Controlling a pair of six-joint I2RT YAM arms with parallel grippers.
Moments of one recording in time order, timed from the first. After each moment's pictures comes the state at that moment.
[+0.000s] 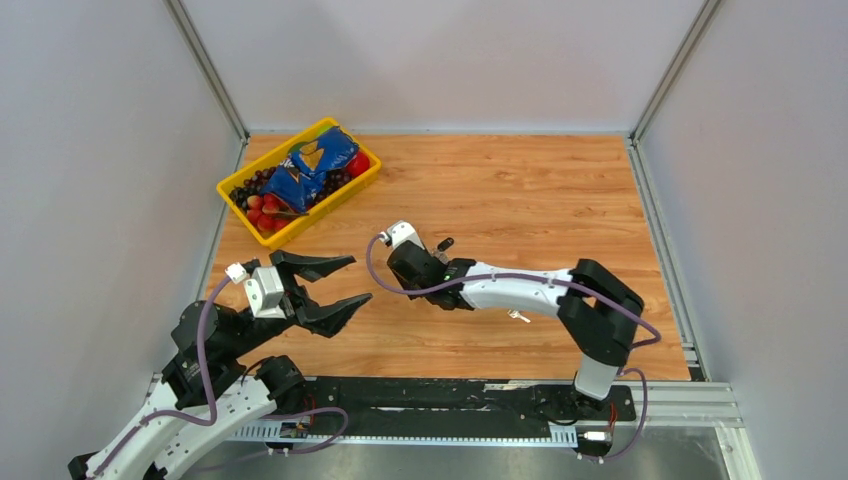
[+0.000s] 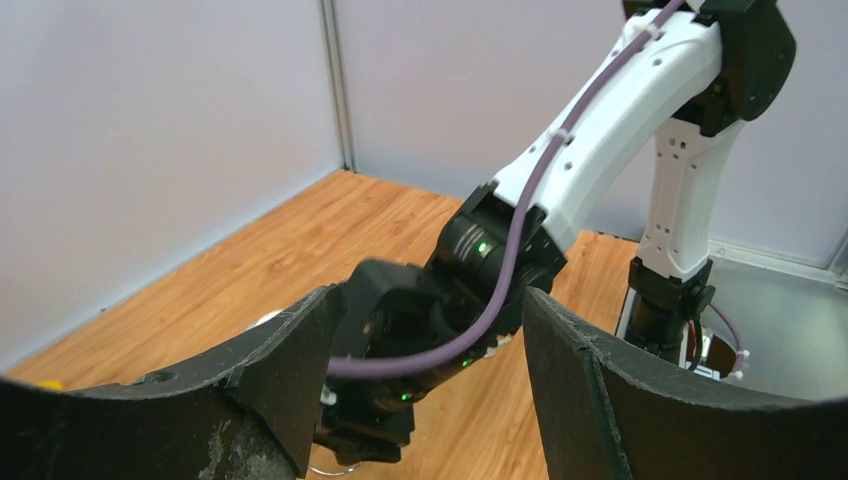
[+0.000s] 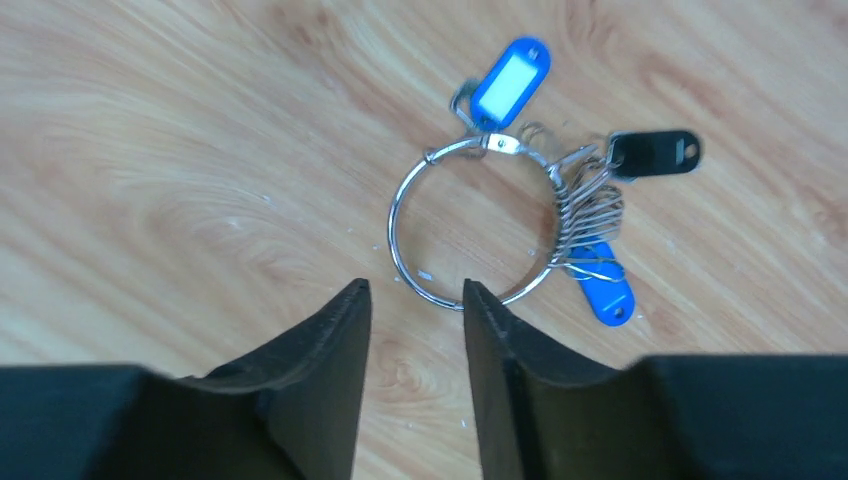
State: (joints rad) left arm -0.83 0.27 0.69 -0.14 0.25 -0.05; right arm 1.08 1.82 1.16 -0.23 0.42 0.26
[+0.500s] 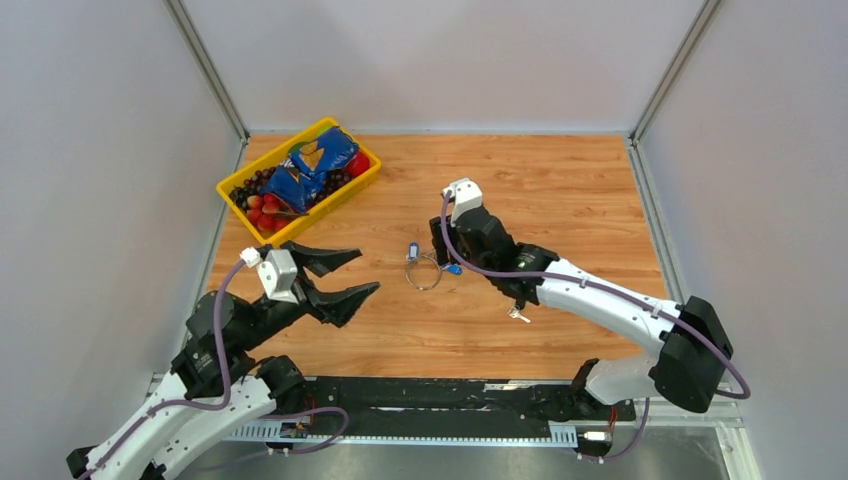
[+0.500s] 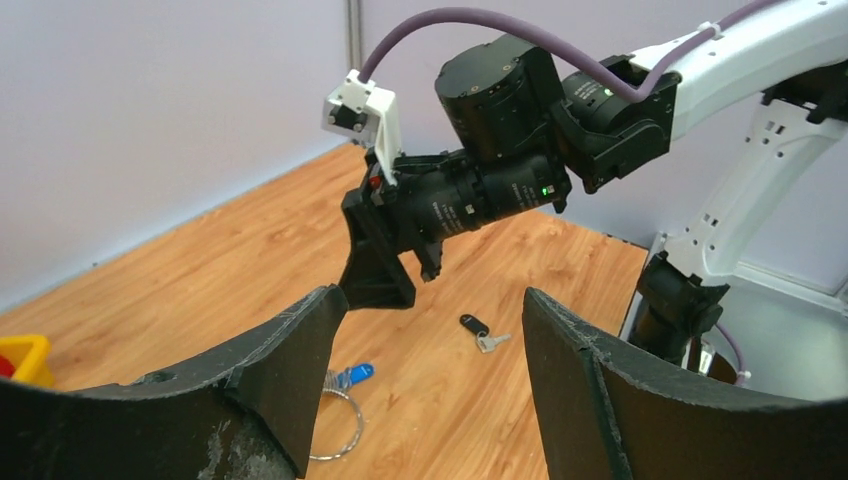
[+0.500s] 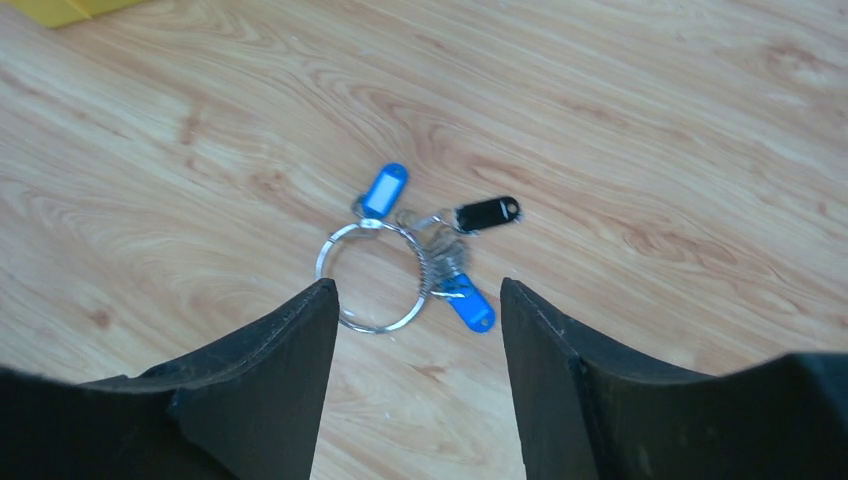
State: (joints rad) left arm -0.83 0.32 0.69 -0.13 0.19 -0.10; right arm 0.93 1.35 1.03 -0.17 0.37 0.26
